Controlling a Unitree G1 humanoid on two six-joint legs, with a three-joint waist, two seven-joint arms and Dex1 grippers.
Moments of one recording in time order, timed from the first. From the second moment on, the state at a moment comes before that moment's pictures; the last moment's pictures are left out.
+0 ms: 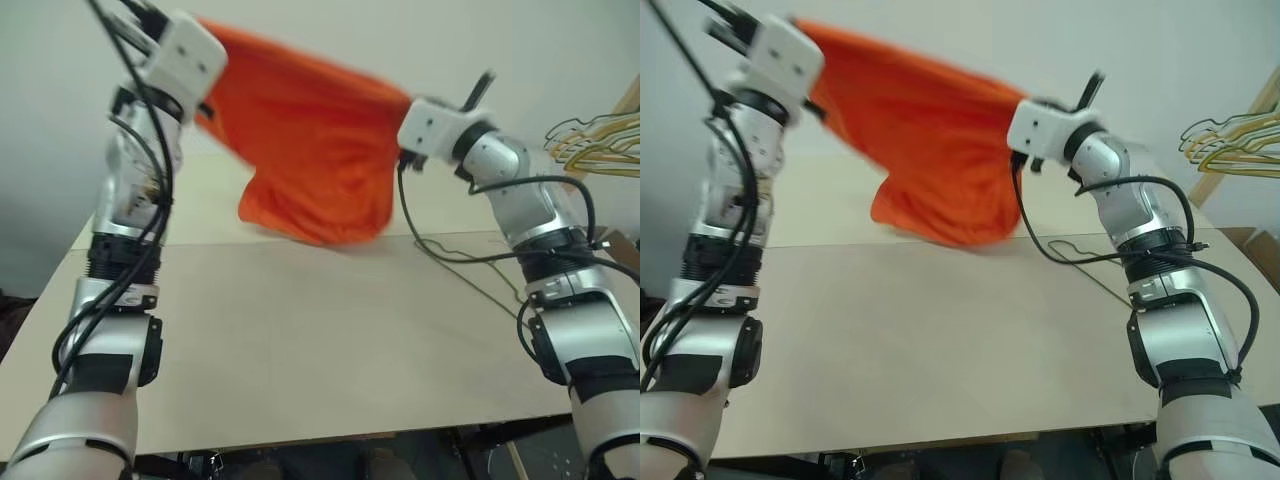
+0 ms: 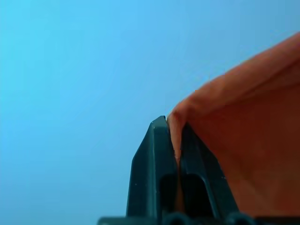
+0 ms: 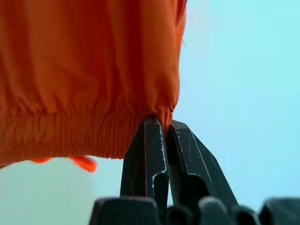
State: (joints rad) left arm -1.05 0.59 0.00 0.32 0.32 -0.03 -0.02; right arm -1.13 -0.61 0.25 0.56 -0.47 -0.22 0.18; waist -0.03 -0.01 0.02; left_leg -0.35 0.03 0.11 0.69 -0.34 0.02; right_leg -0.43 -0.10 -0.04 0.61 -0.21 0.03
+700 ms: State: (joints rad) left arm 0.38 0.94 0.13 -0.38 0.27 -0.13 -0.63; right arm -0.46 -0.92 0.42 0.07 -0.24 -0.49 0.94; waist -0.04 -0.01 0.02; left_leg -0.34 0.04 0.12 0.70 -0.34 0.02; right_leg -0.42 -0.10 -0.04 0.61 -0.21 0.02
